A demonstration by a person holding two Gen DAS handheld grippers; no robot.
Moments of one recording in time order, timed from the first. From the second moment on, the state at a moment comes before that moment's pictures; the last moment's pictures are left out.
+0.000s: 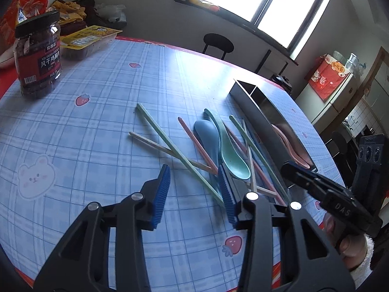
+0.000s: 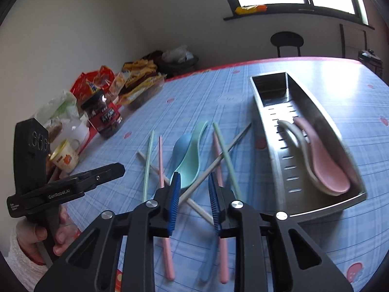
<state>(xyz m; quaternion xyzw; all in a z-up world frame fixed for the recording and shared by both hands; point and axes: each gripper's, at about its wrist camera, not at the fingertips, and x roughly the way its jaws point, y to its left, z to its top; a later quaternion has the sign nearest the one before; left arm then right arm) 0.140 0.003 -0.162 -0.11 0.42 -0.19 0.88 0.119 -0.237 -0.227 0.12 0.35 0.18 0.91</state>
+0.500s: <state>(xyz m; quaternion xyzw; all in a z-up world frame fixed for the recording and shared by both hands) 0.141 0.045 -0.157 -0.15 0.40 -0.16 0.89 0.166 -0.204 -0.240 0.10 0.42 0.09 0.89</state>
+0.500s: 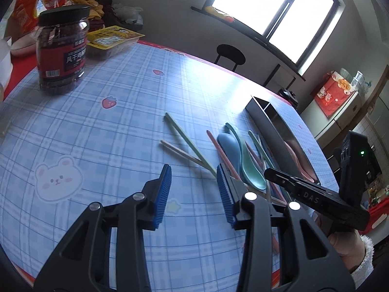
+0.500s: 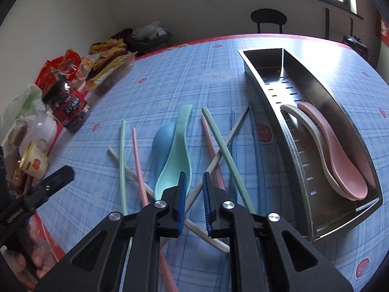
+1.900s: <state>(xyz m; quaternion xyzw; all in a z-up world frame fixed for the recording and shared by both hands) 0.171 0.012 -0.195 -0.20 0.47 -0.21 0.83 0.132 -0.177 -0.254 0.10 0.44 0.18 0.88</state>
